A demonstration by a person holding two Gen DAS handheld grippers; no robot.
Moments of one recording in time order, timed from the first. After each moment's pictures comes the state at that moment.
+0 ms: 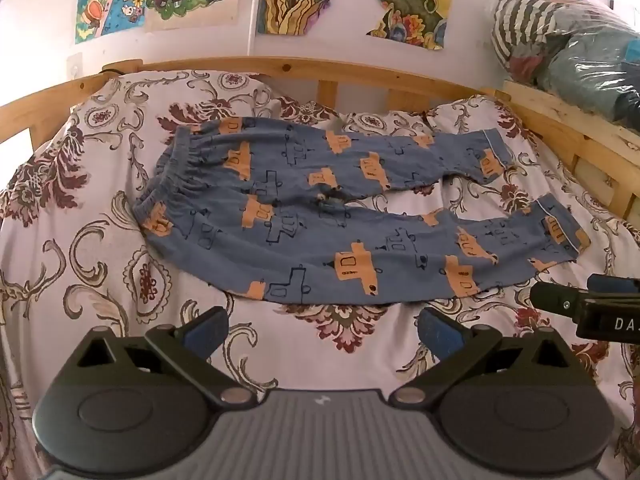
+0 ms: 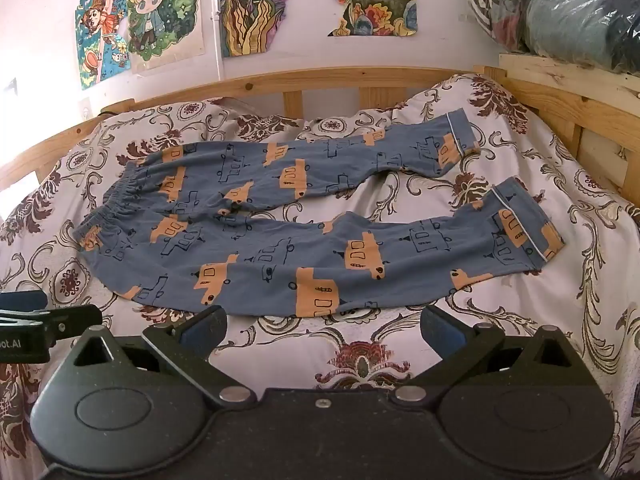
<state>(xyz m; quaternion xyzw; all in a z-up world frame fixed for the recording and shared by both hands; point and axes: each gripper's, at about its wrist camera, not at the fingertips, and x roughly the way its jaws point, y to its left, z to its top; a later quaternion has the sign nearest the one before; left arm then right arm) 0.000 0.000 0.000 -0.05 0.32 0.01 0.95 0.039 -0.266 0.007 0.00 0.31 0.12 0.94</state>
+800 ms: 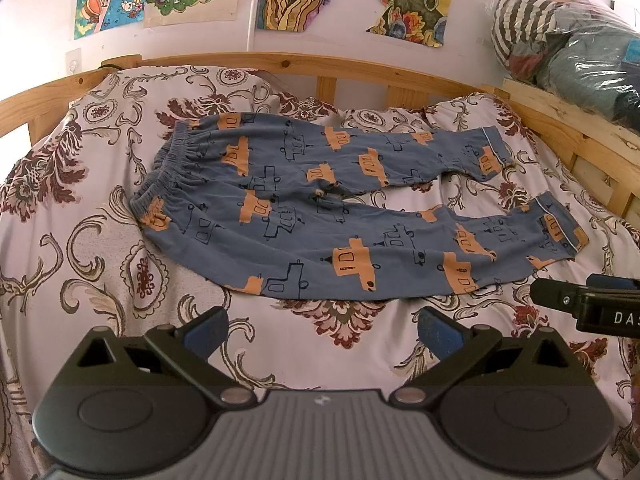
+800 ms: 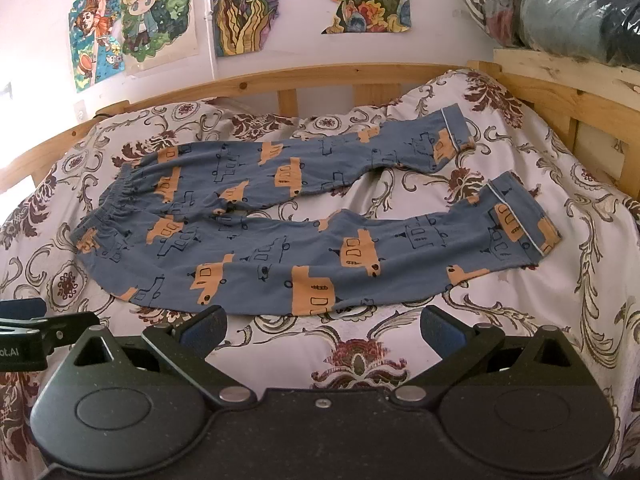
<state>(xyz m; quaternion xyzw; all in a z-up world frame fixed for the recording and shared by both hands) -0.002 -0.002 -0.003 -0.05 0.32 0.01 0.95 0.040 -0.268 0.005 0.01 0.31 0.12 0.94</state>
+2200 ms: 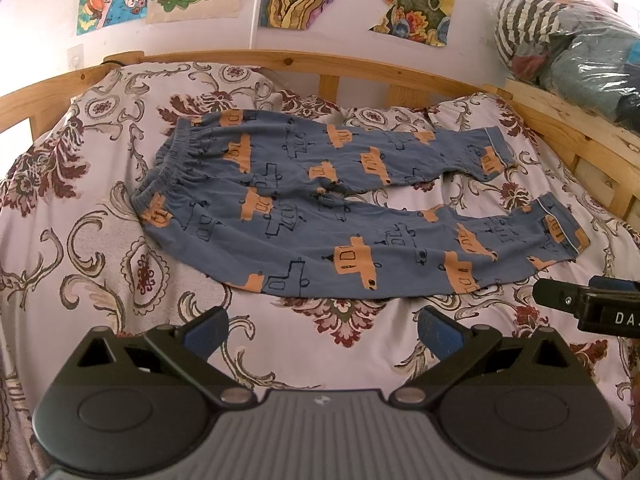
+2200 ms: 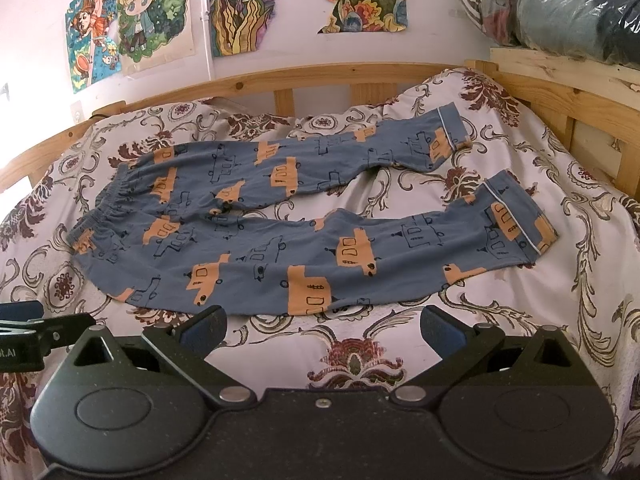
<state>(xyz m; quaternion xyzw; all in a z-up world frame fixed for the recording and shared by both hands) 0.000 0.002 -0.005 -0.06 0.32 0.01 0.94 0.040 -0.268 0.005 0.01 0.31 0.11 0.94</state>
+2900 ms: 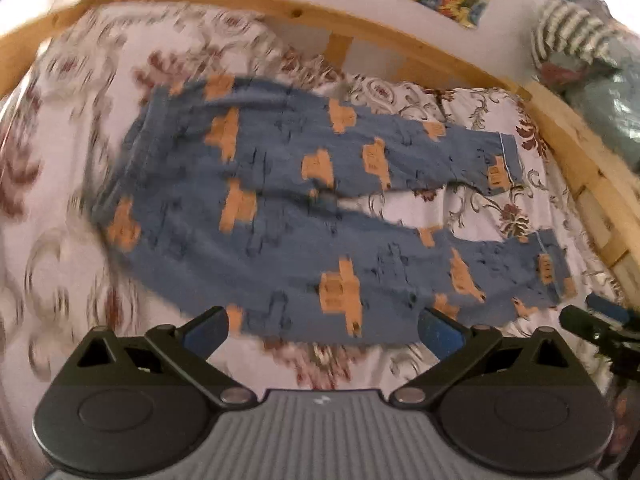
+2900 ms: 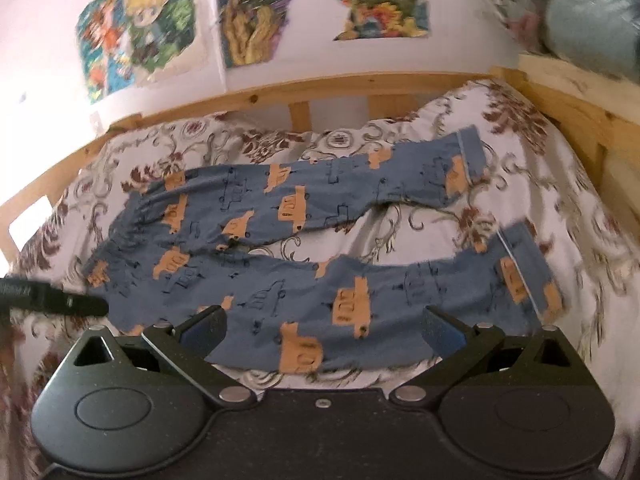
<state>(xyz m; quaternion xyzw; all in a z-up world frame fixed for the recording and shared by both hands) 0.099 0.035 0.039 -0.12 0.41 -0.02 0.90 0.116 -0.302 0.056 -0.01 0.34 0.19 0.92</state>
